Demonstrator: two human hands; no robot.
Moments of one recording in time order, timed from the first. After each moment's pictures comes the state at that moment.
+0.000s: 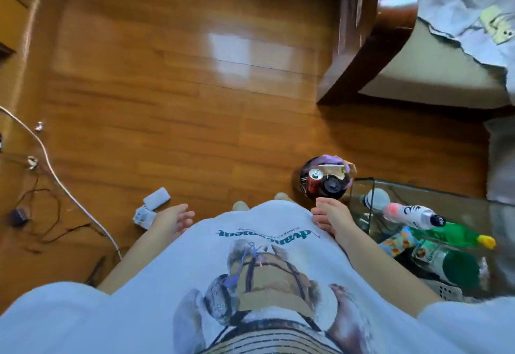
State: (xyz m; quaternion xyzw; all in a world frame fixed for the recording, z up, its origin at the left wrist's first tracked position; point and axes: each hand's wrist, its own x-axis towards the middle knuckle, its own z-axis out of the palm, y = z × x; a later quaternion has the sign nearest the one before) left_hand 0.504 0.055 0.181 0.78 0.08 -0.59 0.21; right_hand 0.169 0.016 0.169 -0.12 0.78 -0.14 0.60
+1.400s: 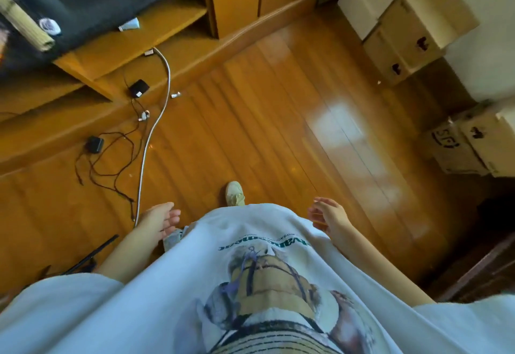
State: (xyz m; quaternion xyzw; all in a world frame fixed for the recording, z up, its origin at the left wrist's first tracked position) left_hand 0.930 -0.082 0.180 0.69 0.37 -0.45 0.43; right_hand 0.739 -0.374 0.178 -0.46 0.66 0.12 0.59
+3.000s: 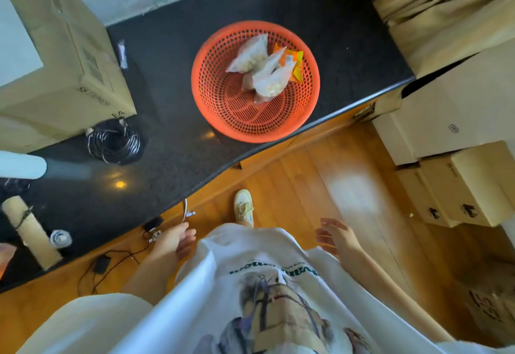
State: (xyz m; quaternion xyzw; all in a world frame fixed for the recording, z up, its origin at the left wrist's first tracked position) left_hand 1.457 -0.374 0.179 0.62 0.45 -0.42 0.48; right_hand 1.302 -0.667 0.168 -0.48 0.63 0.17 0.58
